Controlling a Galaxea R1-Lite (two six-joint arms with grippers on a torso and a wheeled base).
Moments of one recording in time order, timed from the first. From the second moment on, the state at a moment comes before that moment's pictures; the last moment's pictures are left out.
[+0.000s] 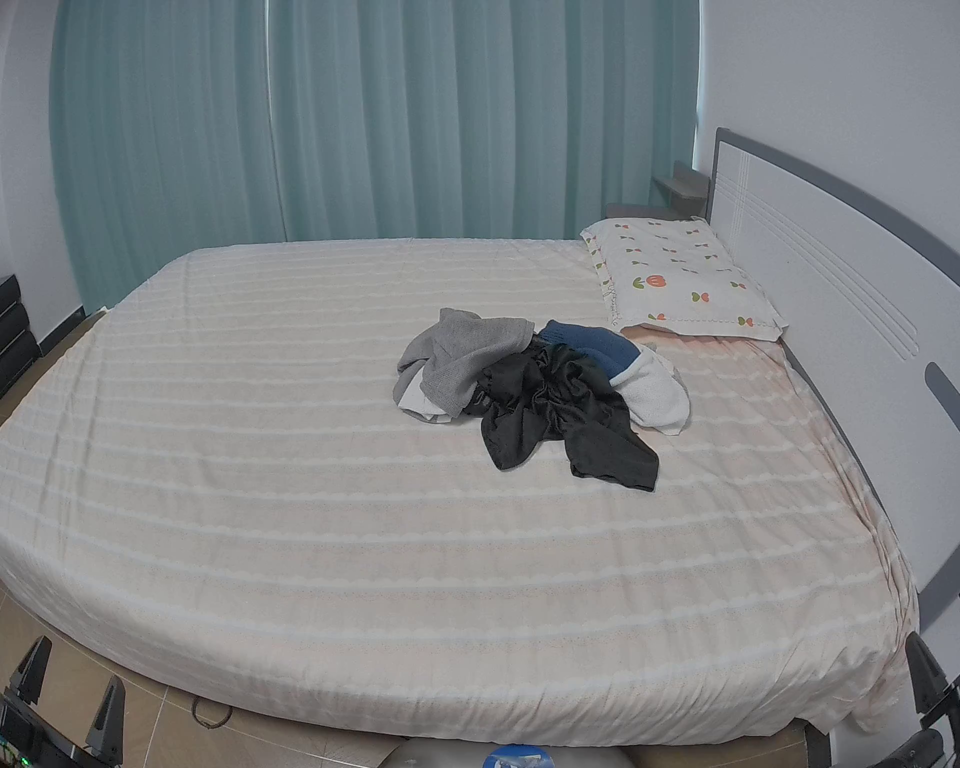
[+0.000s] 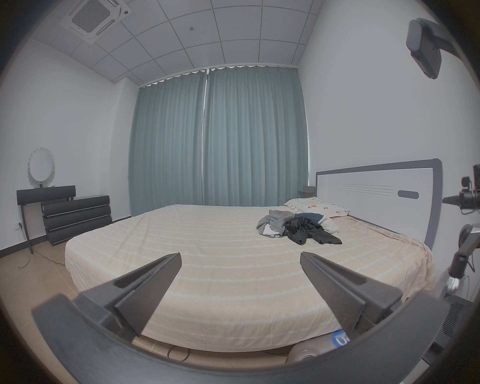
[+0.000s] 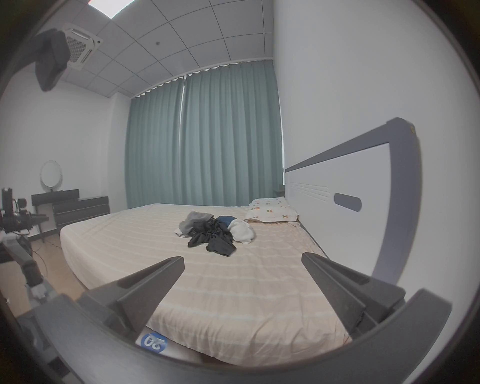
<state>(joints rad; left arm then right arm) 0.00 0.02 -0.02 0.00 -0.02 0.00 0.02 0.12 -0.13 0.01 0.04 0.00</state>
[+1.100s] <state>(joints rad) 0.00 0.02 -0.02 0.00 -0.02 0.00 0.16 1.65 -0.82 -0.36 -0.03 0.27</state>
